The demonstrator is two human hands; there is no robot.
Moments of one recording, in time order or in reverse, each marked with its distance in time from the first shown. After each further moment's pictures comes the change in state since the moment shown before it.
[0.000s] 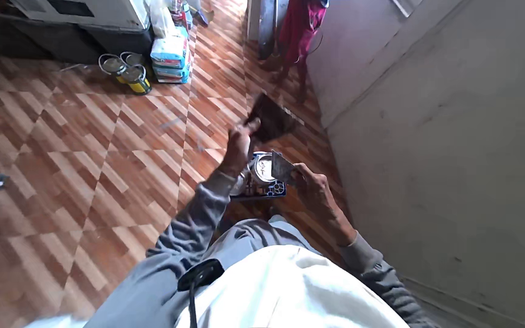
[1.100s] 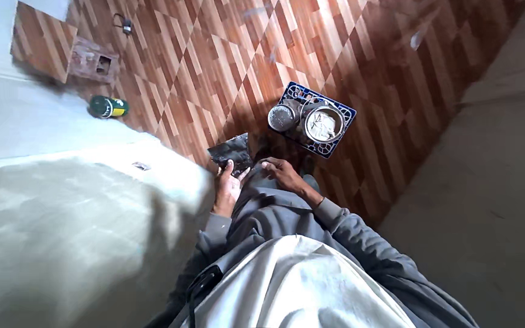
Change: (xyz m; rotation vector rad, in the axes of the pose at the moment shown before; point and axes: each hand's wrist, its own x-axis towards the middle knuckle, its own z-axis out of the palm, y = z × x) left_hand -0.182 -0.160 -0.087 -0.207 1.242 -0.136; right_hand -0.045 0.100 0.174 0.870 -1.298 0.598
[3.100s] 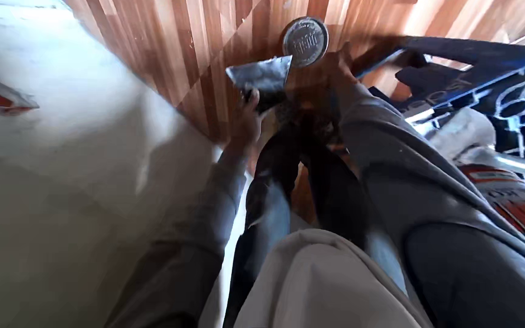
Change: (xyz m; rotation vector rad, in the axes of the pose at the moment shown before) left_hand 0.515 -0.211 -0.085 -0.019 0.049 -0.179; right_hand 0.594 0.191 -0.055 -0.869 0.230 0.782
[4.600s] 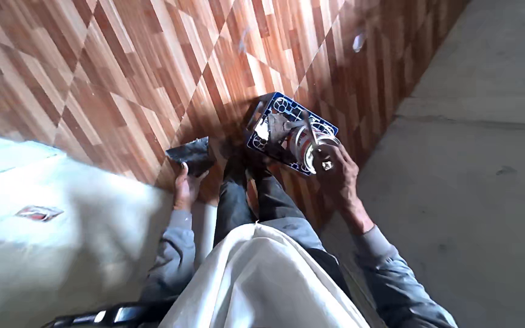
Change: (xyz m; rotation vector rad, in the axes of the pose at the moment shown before) left_hand -0.239 0.154 0.016 0.012 -0.330 0.032; right_hand -0.483 0.248 -0.188 0.140 0.995 -0.618
